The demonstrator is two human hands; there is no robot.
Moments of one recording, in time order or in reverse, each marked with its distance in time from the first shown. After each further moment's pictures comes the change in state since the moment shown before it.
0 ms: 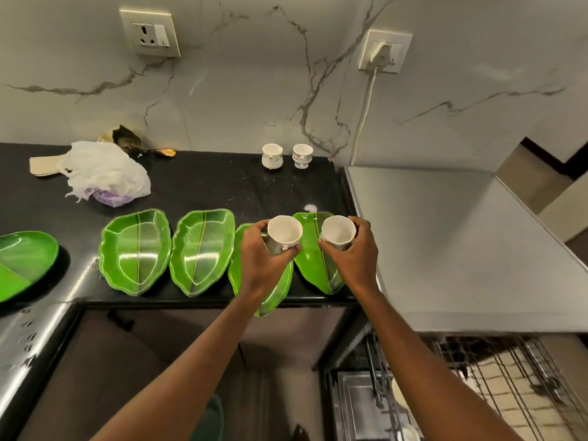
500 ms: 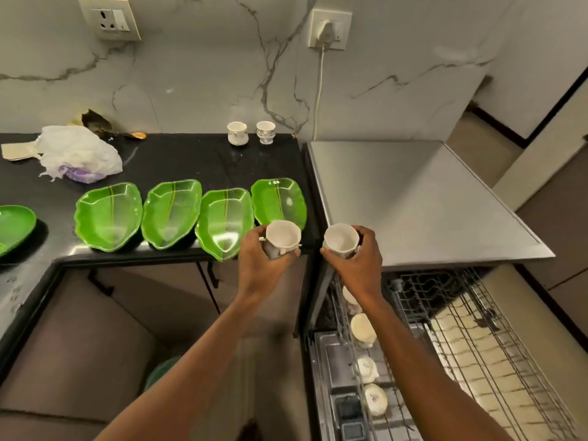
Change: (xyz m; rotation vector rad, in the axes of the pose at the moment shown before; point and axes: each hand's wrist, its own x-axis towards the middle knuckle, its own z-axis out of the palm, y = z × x) left_hand -0.142 0.057 0.022 -0.046 -0.109 -0.064; right_hand -0.114 0.036 -0.131 -0.014 0.043 0.106
